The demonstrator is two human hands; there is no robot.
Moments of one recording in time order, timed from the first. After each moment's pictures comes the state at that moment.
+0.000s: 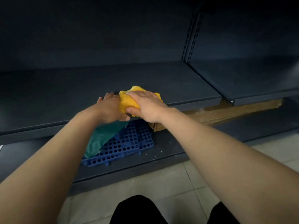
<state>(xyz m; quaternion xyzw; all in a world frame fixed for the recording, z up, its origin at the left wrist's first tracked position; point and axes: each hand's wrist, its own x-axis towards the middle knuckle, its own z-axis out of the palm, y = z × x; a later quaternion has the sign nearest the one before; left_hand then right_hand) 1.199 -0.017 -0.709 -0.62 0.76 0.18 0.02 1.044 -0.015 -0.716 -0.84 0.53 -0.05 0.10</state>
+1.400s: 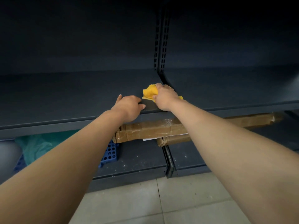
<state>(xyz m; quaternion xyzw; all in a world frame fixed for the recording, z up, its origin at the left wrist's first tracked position) 0.963 -0.045 -0.708 -0.65 0.75 0.14 -0.01 0.825 -0.085 -0.714 -0.71 0.69 -0.08 0.12</state>
